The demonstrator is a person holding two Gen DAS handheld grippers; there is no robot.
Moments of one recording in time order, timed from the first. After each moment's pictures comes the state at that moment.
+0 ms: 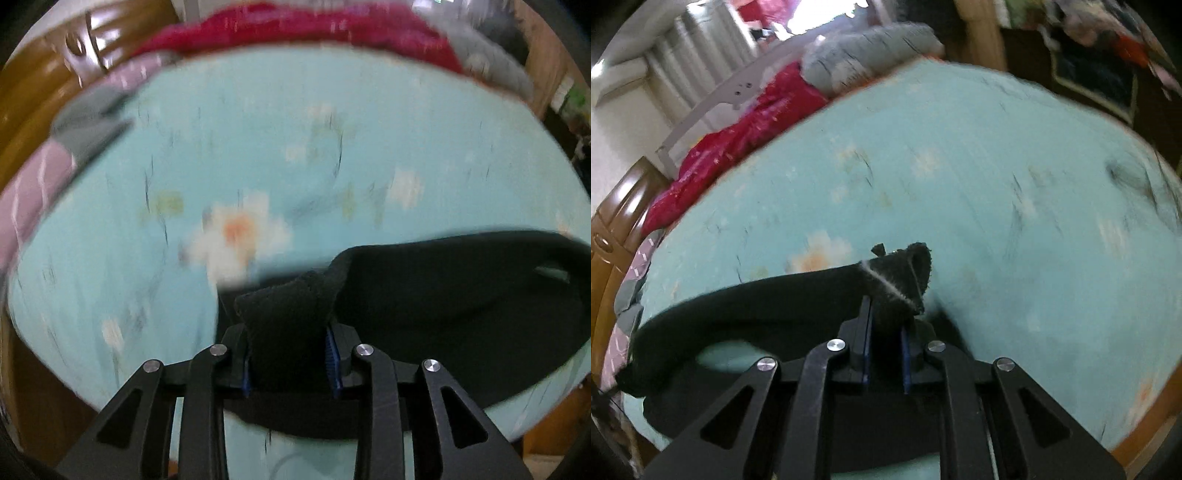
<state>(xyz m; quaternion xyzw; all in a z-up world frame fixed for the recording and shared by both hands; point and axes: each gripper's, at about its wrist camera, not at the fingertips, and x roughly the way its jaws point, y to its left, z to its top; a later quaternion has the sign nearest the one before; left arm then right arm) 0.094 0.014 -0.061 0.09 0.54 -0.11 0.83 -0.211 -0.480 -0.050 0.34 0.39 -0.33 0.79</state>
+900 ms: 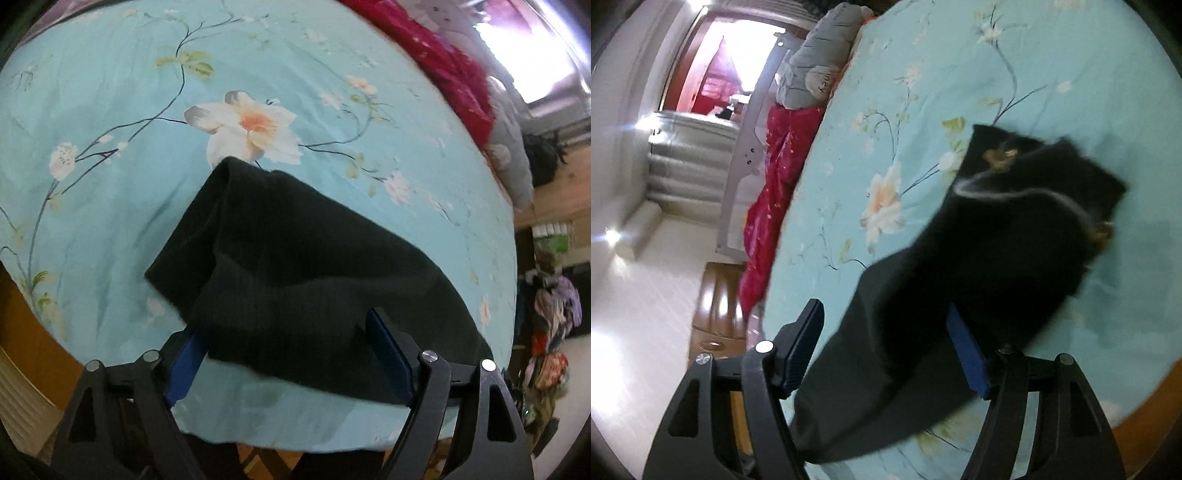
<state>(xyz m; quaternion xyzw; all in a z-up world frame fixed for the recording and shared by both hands) 0.087 0.055 -0.081 -0.22 0.62 -0.10 0.75 -0.215 -0.428 -0.089 0.62 0.24 -0.25 0.71</state>
